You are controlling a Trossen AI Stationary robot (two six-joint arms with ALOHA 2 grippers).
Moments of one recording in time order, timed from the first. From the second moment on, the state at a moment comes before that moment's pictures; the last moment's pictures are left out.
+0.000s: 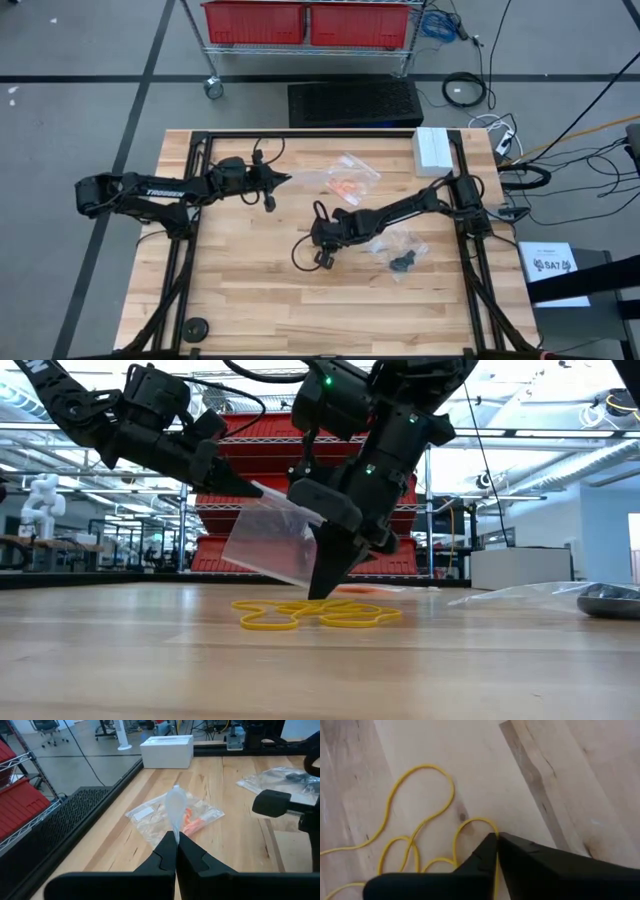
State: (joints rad) left arm 0.38 1.17 0.37 0.55 0.07 0.16; right arm 0.14 2.09 1.32 -0.35 0.13 0.54
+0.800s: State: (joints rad) left arm 0.38 1.17 0.37 0.55 0.07 0.17; right arm 0.10 1.74 1.37 -0.38 0.46 0.26
